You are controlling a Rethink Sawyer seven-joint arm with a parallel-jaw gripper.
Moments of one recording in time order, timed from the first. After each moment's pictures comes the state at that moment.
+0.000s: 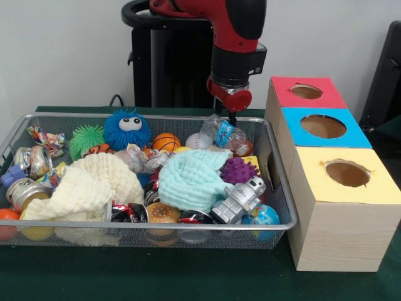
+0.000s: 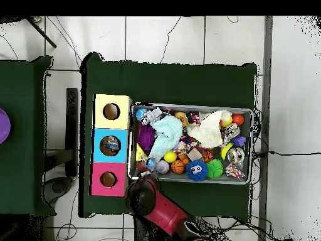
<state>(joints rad) -0.21 -0.56 0.05 2.31 0.46 -0.24 2.26</state>
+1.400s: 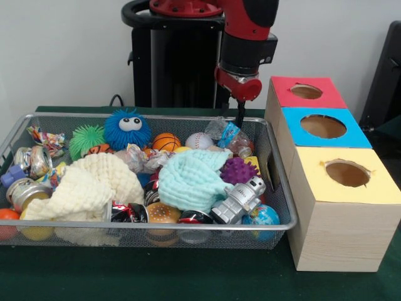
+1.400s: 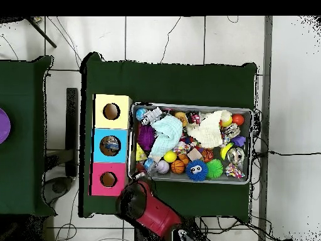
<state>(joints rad) -0.07 -0.63 -0.04 2.31 0.50 -0.17 2.26</state>
